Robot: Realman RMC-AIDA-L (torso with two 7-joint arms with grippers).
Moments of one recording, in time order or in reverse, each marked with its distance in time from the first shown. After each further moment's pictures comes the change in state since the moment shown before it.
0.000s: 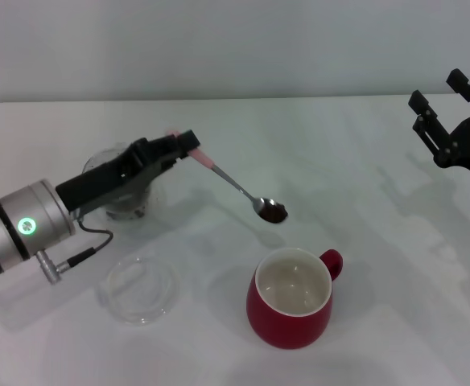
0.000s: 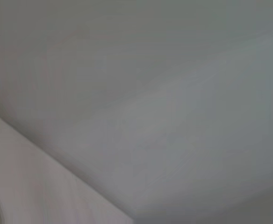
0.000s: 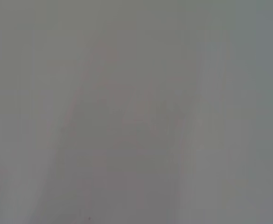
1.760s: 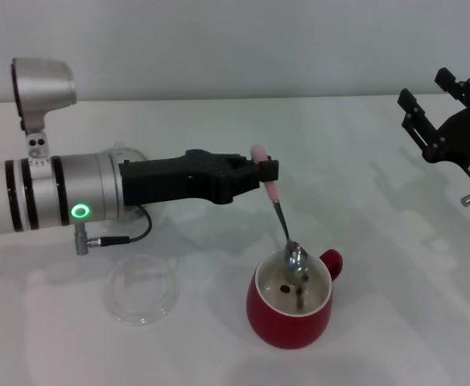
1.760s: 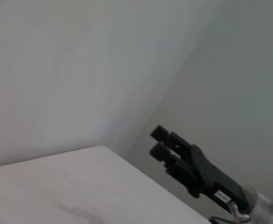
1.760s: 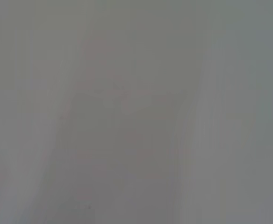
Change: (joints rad) left arm -0.059 -0.004 0.361 0.281 0.031 -0.013 0.251; right arm 0.029 0.004 0.003 -0.003 0.000 0.066 0.001
